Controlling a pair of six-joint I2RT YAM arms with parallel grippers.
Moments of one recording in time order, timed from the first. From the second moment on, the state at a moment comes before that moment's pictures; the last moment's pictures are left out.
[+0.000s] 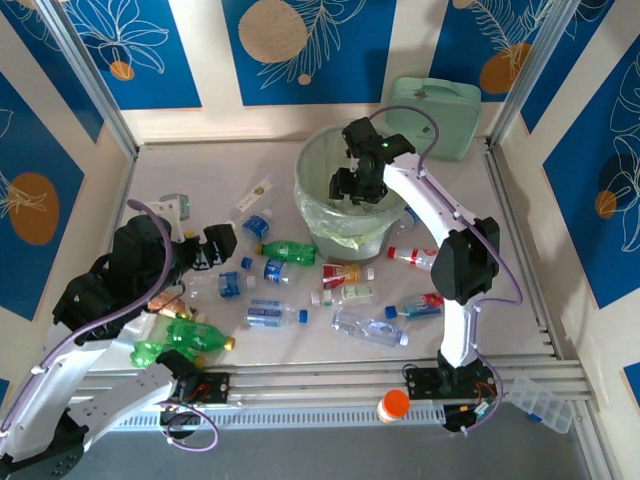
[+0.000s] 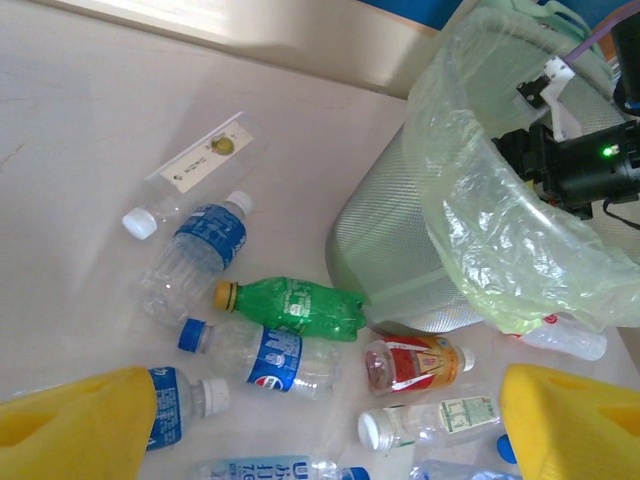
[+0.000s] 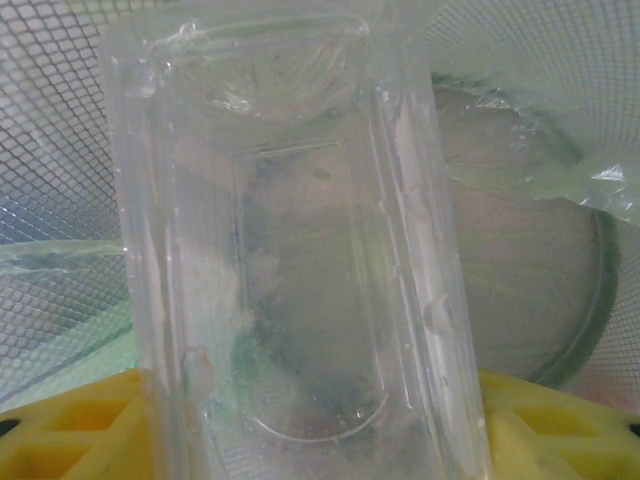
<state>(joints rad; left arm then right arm) -0.62 0.79 1.24 -0.99 -0.20 -0.61 0.47 1.96 1.94 -1.14 -0.08 0.48</state>
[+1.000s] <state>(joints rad) -0.62 0.80 1.22 -1.07 -0.25 -0.76 0.51 1.58 2.01 -1.12 -0.10 0.48</state>
